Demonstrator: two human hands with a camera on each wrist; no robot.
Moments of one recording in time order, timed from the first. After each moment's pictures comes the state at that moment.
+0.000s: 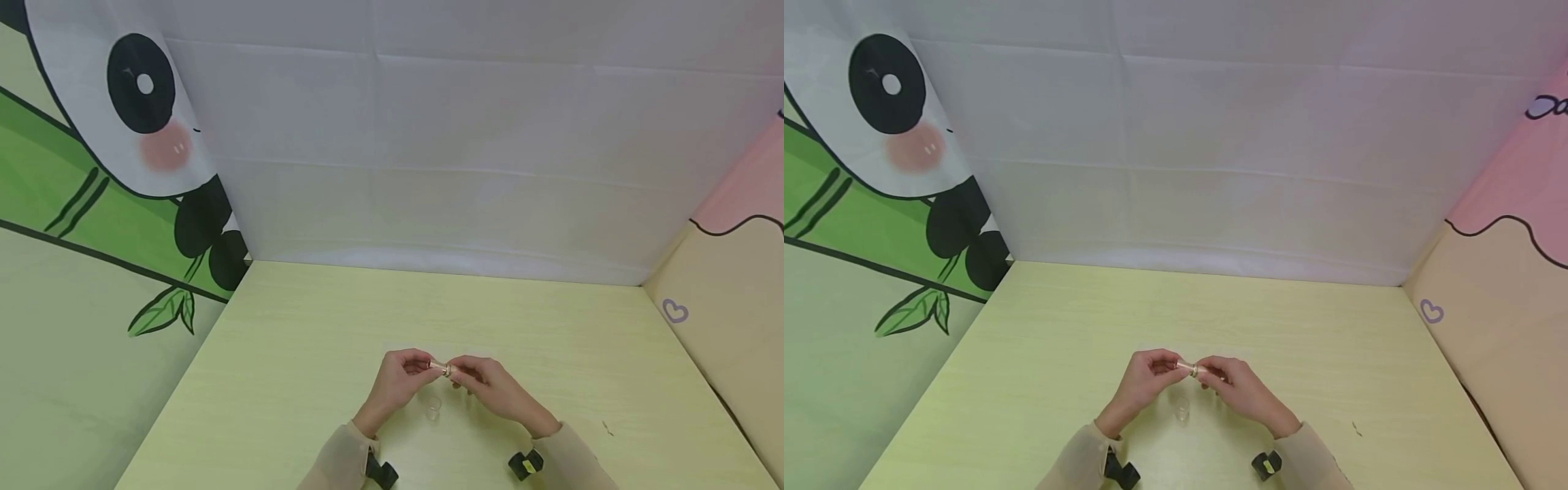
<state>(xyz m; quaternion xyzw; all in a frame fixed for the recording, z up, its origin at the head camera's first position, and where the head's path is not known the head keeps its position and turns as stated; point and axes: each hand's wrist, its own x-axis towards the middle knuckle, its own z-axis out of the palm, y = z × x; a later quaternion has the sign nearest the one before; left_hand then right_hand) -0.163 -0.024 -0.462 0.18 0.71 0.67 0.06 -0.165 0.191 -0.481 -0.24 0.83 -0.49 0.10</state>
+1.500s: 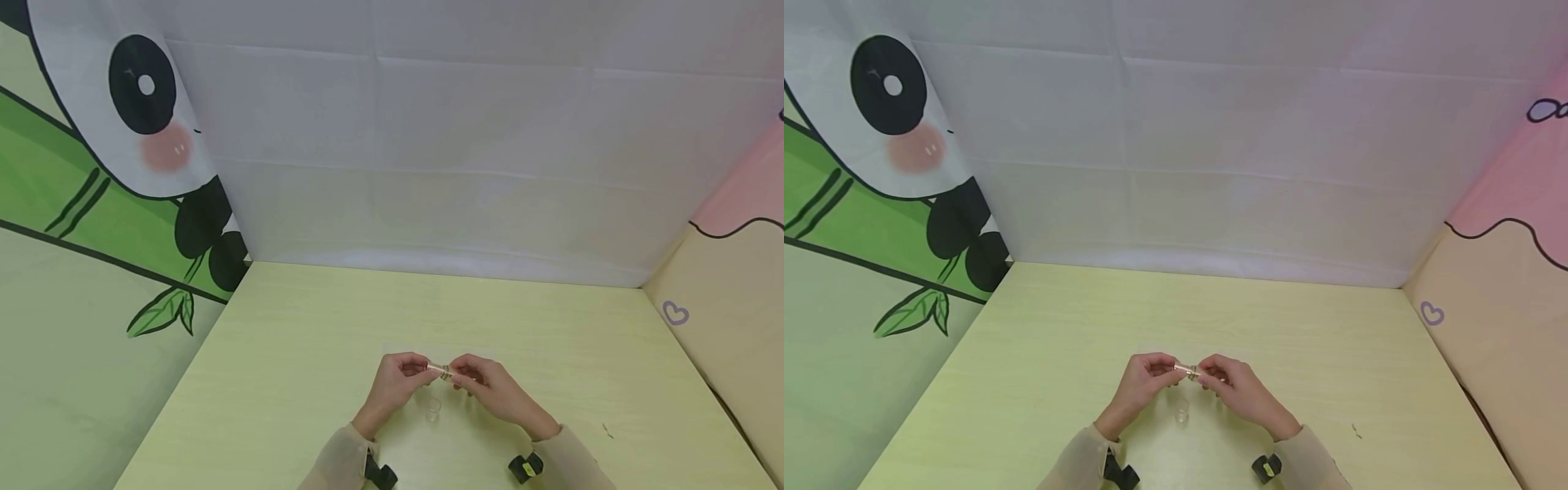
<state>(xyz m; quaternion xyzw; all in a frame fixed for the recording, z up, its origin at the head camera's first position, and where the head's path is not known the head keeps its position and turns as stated) -0.163 -0.026 -0.469 0.16 0.70 0.69 0.06 -0.164 0.192 -0.482 -0.24 0.82 -0.51 0.10</state>
